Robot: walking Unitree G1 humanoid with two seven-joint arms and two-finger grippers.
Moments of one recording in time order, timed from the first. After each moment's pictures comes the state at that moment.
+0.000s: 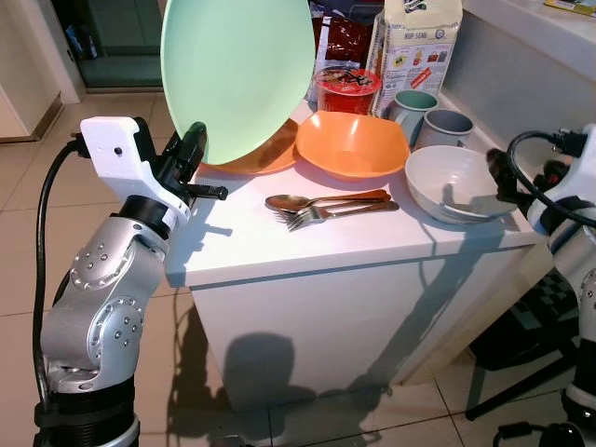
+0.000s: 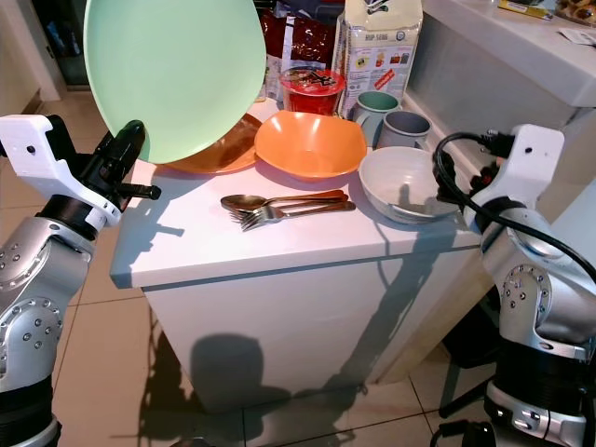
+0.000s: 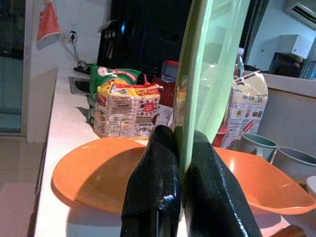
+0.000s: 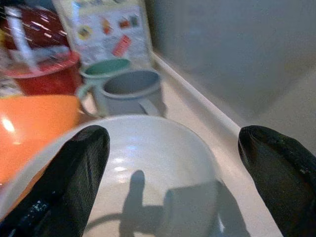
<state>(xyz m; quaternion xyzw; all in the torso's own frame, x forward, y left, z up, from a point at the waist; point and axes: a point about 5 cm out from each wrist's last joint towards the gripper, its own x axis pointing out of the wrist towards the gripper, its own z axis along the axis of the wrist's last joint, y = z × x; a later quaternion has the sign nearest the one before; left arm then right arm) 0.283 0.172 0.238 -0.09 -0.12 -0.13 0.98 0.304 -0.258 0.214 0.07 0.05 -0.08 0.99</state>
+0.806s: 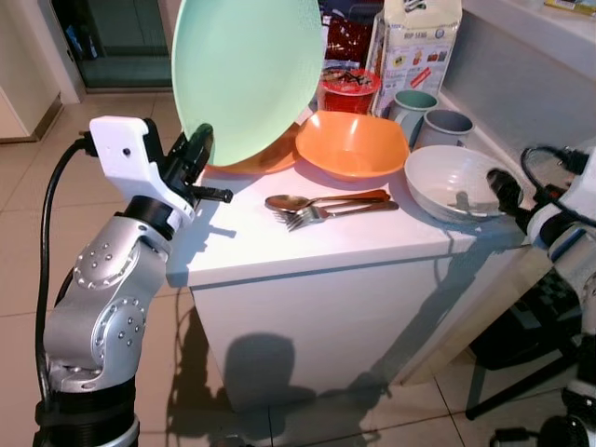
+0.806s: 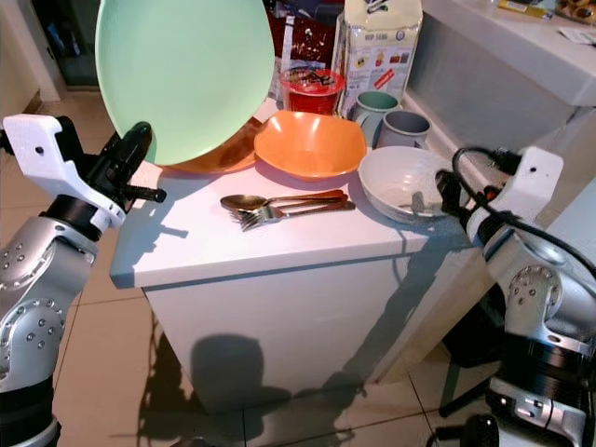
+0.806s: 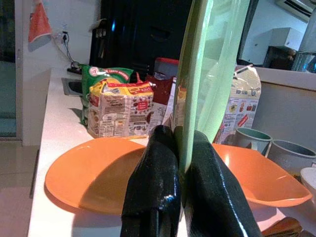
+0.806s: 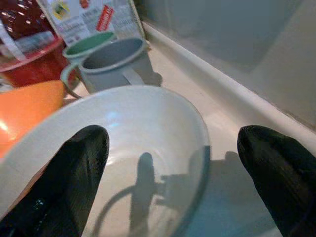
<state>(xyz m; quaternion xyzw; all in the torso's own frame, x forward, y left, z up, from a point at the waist) 0.283 0.168 0.237 -0.07 -0.12 -0.14 0.98 0.311 -0.270 0.196 0.15 0.08 -0.06 0.98</state>
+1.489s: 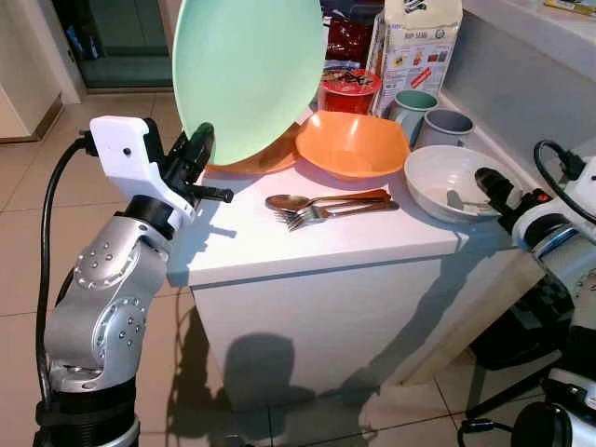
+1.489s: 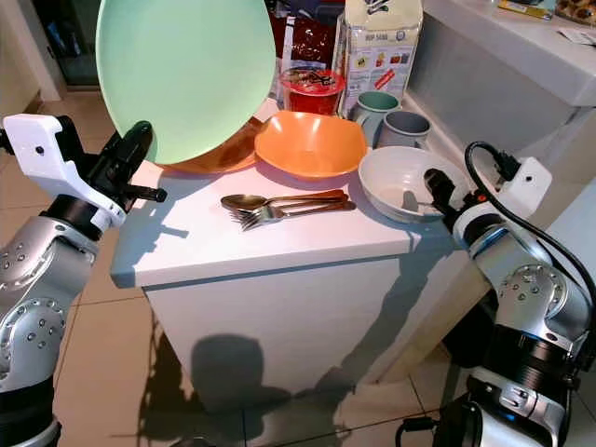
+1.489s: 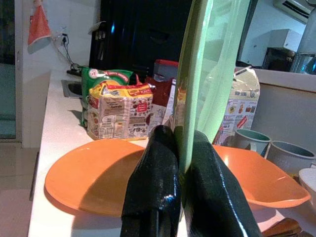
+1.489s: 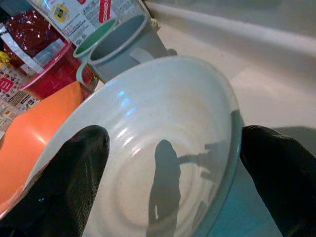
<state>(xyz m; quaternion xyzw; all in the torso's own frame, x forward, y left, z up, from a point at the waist) 0.283 0.167 0.238 -0.07 -0.13 -0.14 0.98 0.315 -0.261 0.182 0.29 0.11 -0.05 0.95</state>
